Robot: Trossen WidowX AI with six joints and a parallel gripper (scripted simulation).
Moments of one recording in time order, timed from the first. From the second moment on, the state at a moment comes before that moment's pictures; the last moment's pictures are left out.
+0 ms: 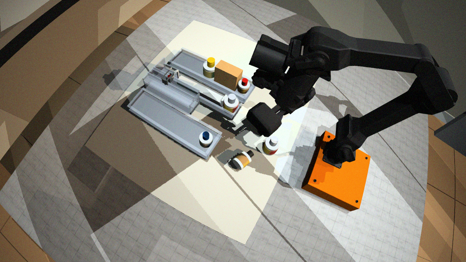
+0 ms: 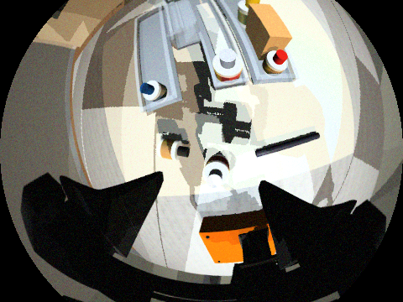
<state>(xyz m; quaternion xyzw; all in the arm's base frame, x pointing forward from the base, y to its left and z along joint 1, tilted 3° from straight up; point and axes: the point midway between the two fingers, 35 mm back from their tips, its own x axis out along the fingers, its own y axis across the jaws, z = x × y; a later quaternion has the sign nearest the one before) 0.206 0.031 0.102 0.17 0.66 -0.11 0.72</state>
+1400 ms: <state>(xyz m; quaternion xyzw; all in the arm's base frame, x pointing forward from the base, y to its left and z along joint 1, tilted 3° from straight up) 0.187 0.045 0.027 0.01 0.70 -0.03 0.71</state>
